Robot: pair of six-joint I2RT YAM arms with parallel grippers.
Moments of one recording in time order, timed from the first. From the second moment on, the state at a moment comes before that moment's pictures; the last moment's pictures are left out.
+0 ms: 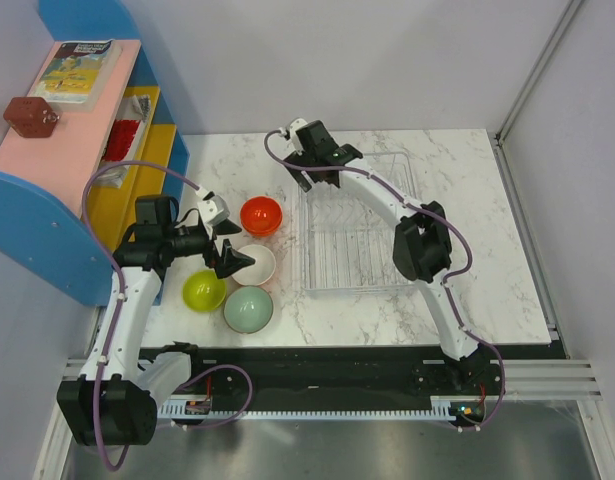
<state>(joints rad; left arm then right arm) 0.02 1.01 0.91 -0.66 1.05 0.65 0.62 2.38 2.26 -0.62 0.25 -0.21</state>
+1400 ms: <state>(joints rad) 0.03 1.15 0.85 -0.42 0.72 0.47 0.89 1.92 1.67 -0.82 -0.04 -0.52</state>
